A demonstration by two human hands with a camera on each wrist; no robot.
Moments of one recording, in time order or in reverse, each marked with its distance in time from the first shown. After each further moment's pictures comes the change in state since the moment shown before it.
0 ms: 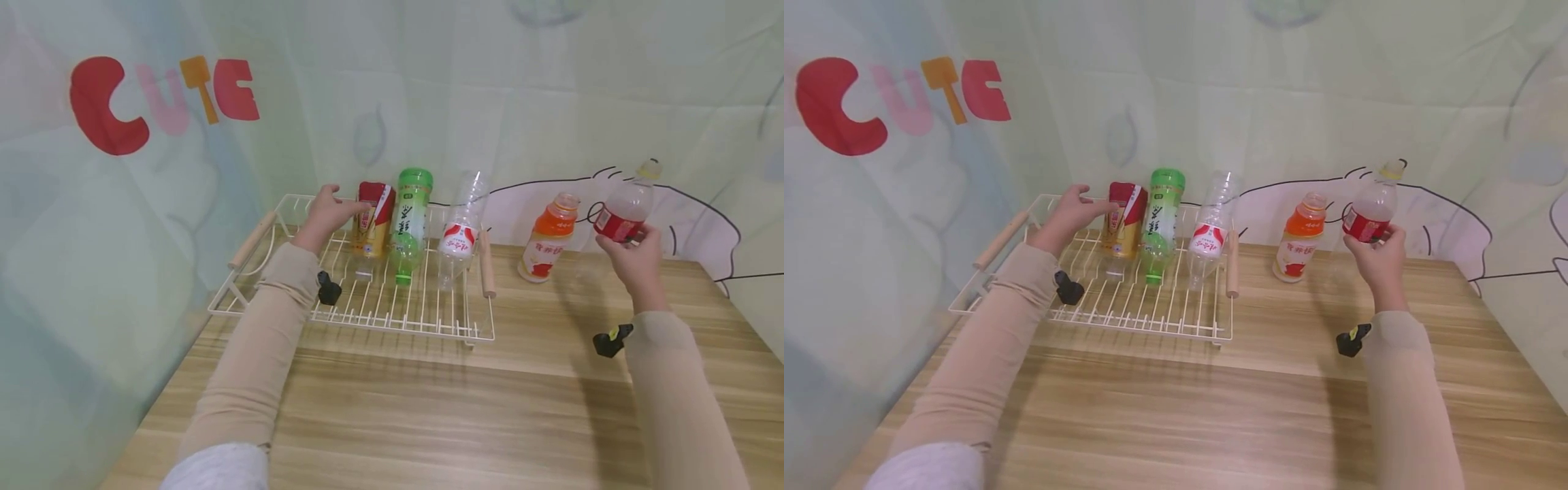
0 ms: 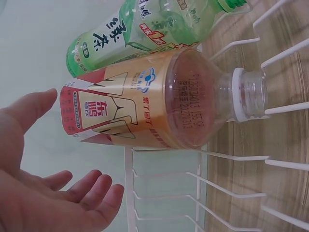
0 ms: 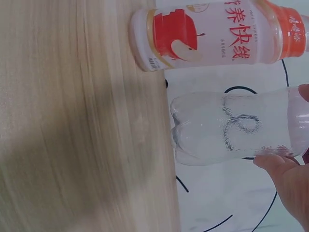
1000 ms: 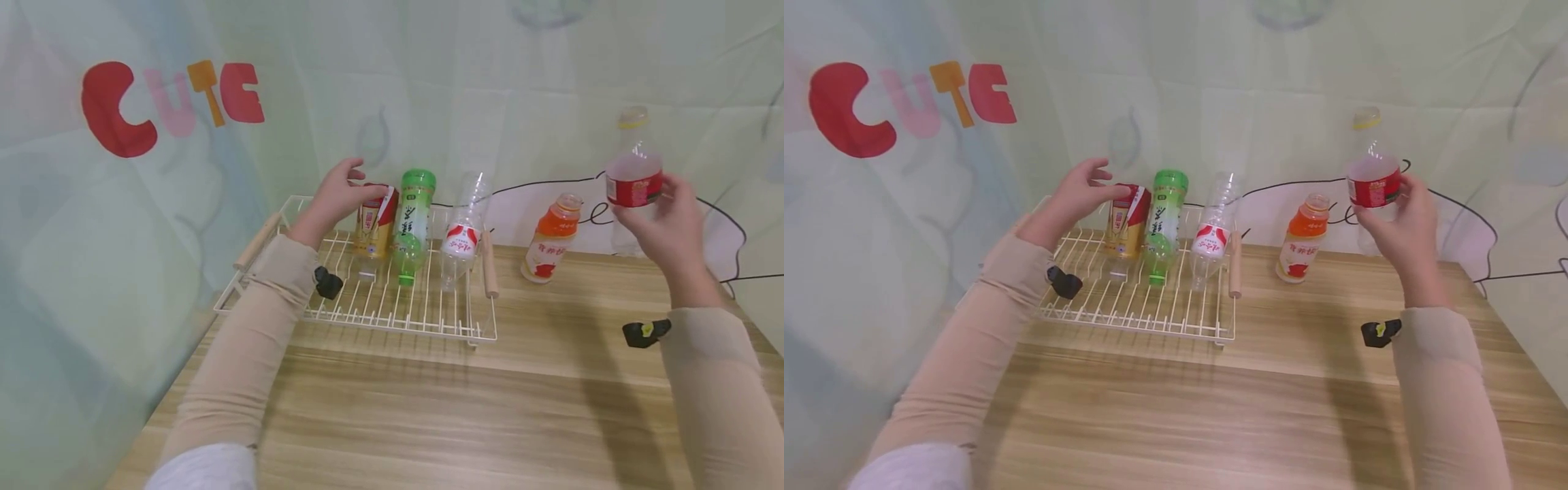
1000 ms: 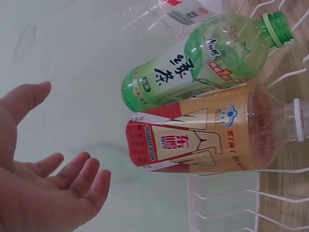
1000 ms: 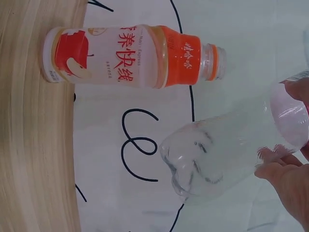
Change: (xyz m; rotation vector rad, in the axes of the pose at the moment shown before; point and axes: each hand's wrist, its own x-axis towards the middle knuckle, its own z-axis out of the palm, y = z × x) left_hand -0.031 0.045 -0.009 0.081 -0.074 0.226; right_hand -0.031 -0.069 -0.027 -0.183 0.082 -0.288
